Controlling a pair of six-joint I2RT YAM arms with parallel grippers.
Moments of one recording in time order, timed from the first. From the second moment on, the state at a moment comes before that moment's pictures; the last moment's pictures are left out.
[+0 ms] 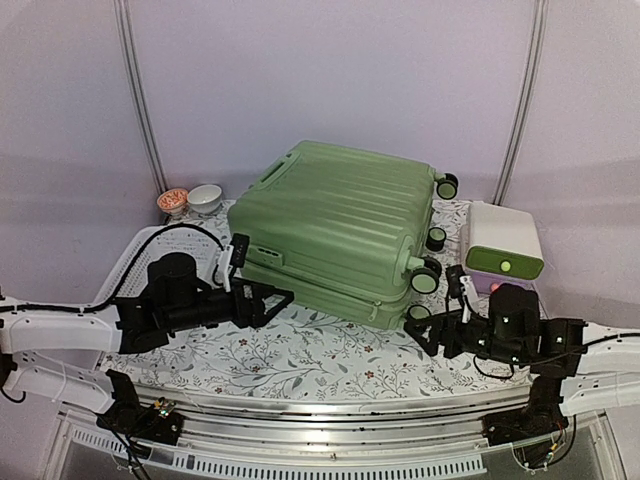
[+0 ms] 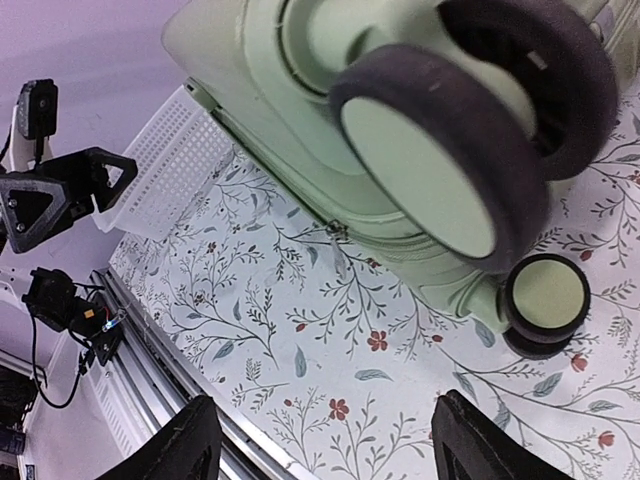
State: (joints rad) left arm -0.91 1.09 0.49 0.36 0.12 -0.58; right arm 1.03 0.75 0.40 -0.09 0.13 0.65
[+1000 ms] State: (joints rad) left arm -0.92 0.90 0.36 0.40 -0.01 -0.53; right arm 1.29 1.56 0.51 0.53 0.77 1.01
